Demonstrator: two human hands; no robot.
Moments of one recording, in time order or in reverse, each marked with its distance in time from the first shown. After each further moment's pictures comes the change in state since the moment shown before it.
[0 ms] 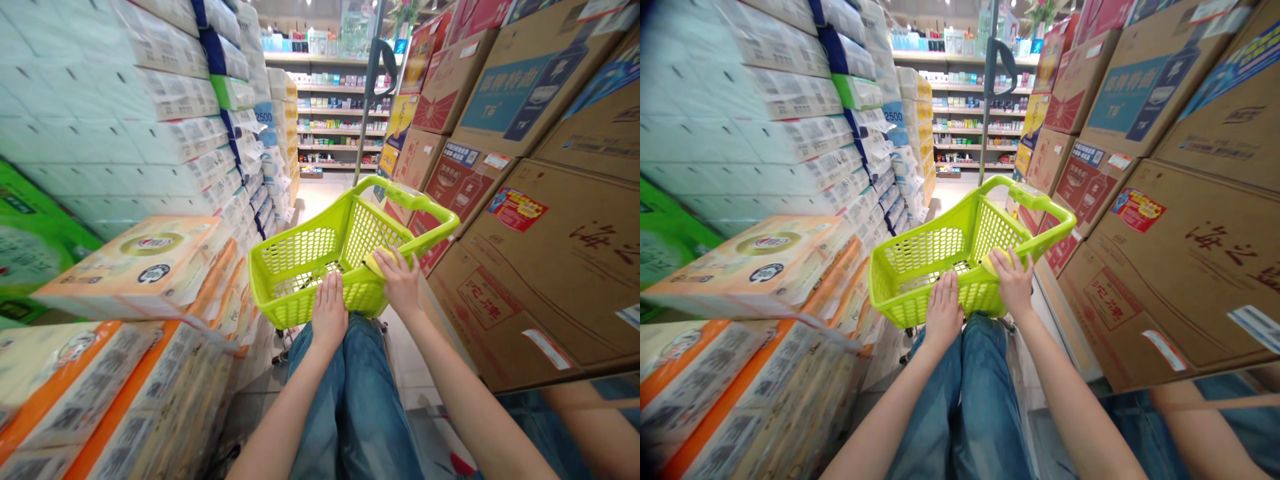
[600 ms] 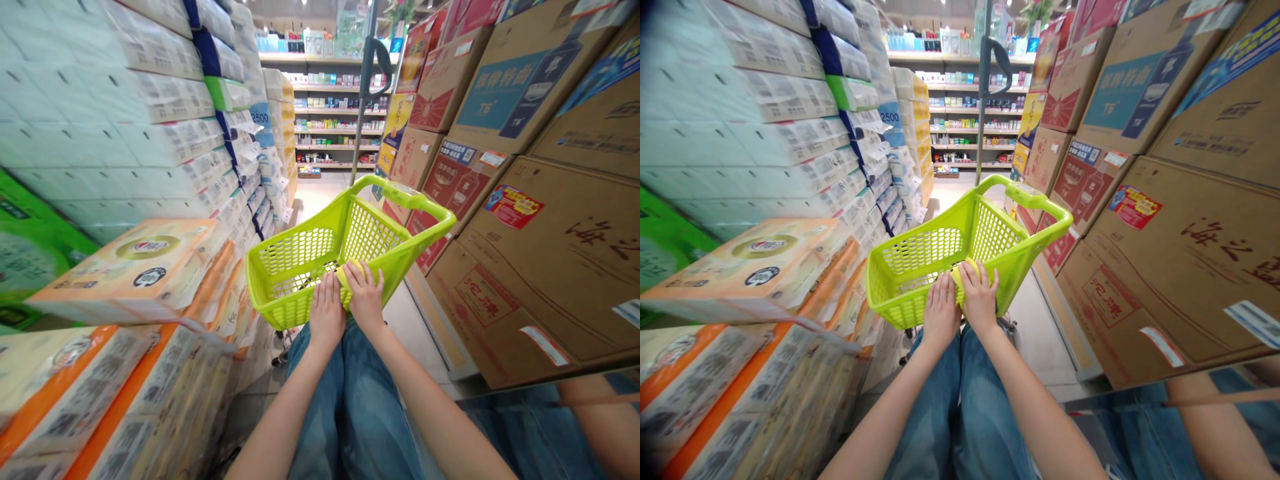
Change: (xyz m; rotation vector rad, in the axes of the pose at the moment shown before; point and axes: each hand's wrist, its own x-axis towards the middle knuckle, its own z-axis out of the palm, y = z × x) left_hand 0.000 -0.002 0.004 0.034 -0.014 0.011; right_hand -0.017 -0.086 0.016 0.157 -0.082 0.083
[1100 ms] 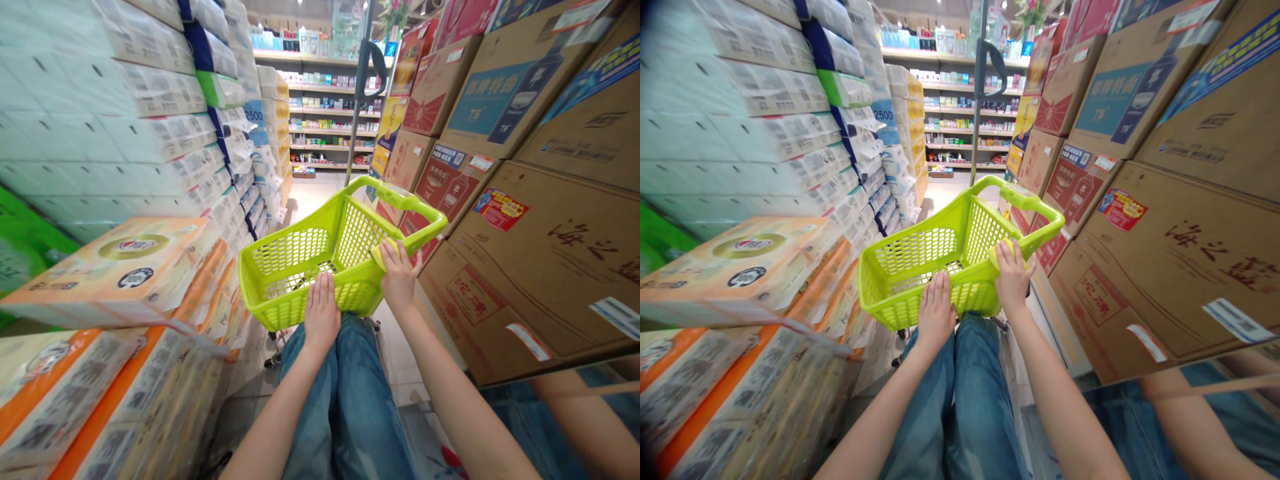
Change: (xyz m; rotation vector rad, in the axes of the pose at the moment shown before) left_hand 0.000 0.004 -0.004 -0.052 0.031 -0.017; right_hand 0.030 0.083 -0.038 -0.121 0.131 0.122
